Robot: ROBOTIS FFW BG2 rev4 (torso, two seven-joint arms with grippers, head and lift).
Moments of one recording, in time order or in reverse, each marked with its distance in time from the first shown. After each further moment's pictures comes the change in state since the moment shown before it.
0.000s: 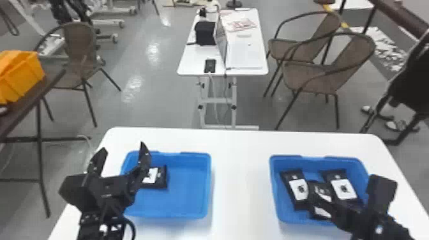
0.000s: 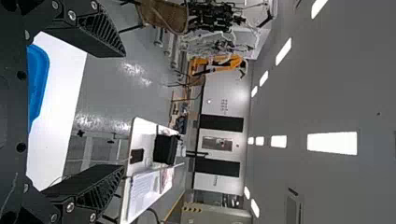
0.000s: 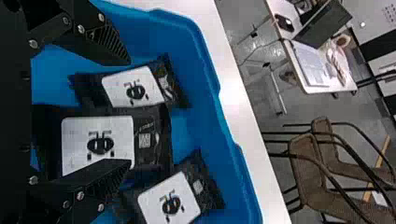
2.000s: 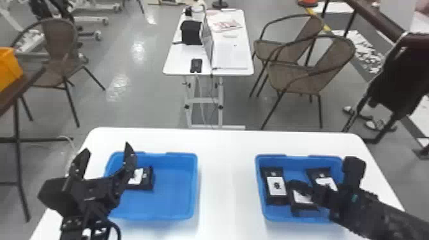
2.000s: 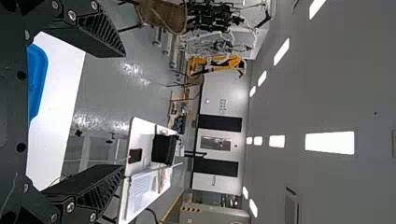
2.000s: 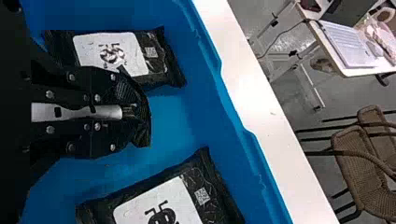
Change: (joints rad) left arm 0.003 -0.006 -0.001 0.000 -0.008 -0.012 0.000; right arm -0.281 -0.055 -0.033 0.333 -0.051 0.138 0.052
